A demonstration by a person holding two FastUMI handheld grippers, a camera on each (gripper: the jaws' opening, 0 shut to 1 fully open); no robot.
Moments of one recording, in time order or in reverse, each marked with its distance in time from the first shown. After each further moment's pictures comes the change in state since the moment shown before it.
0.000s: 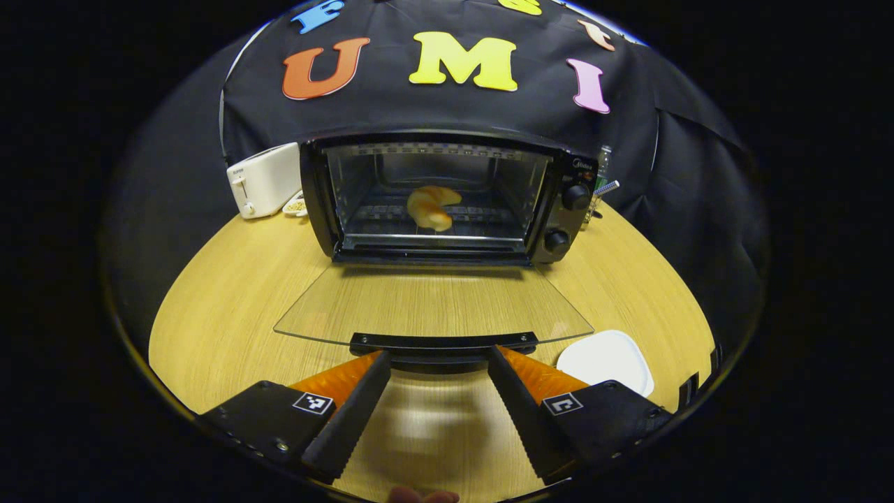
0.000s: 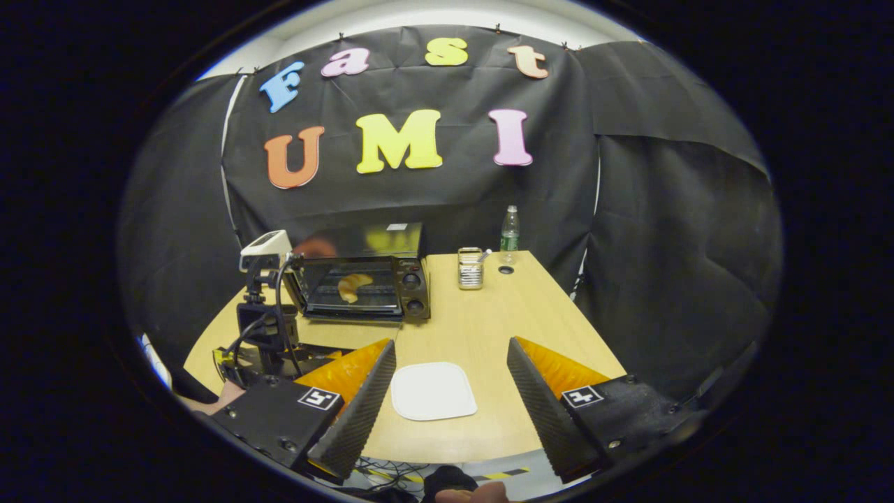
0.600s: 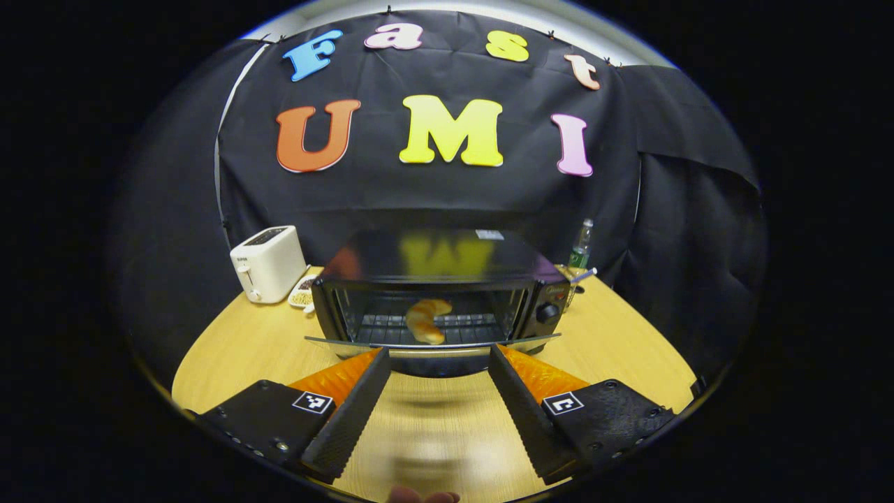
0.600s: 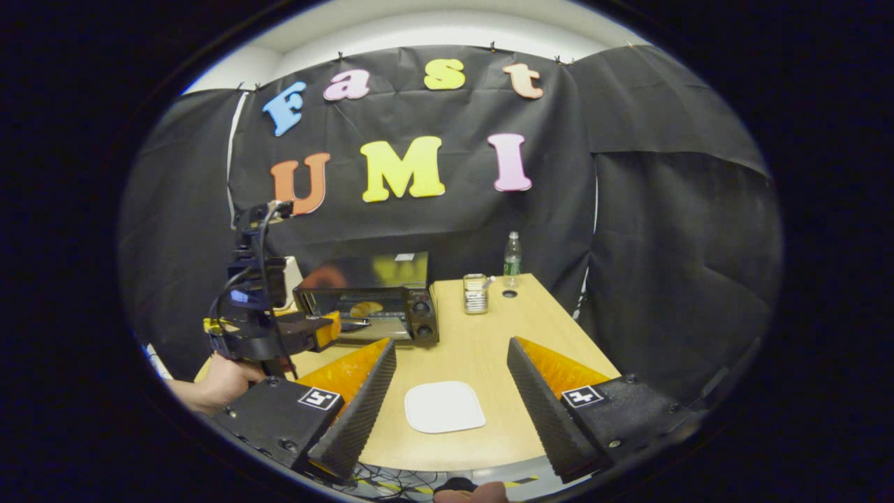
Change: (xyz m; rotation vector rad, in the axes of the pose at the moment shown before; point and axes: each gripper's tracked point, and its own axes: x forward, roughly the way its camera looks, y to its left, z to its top) left arm -0.065 0.010 0.144 0.022 -0.297 -0.039; right arm -0.030 0.010 0.046 0.016 -0.136 0.012
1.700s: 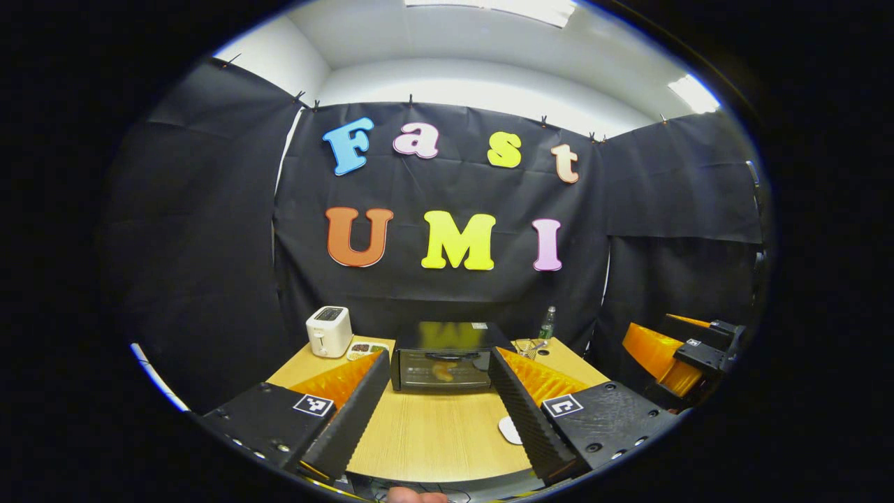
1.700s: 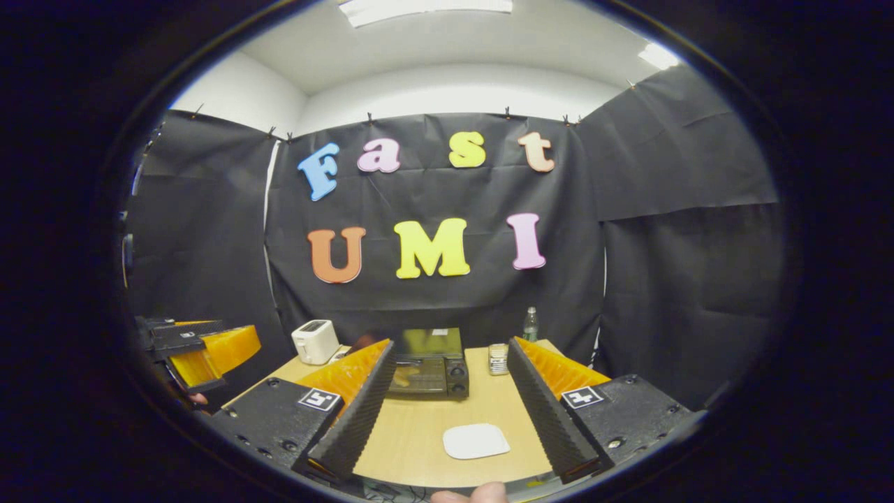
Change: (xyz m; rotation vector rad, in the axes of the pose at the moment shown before) left arm -0.290 0.015 0.074 -0.021 -0.289 0.021; right arm -0.123 0.051 0.077 0.007 -0.270 0.082
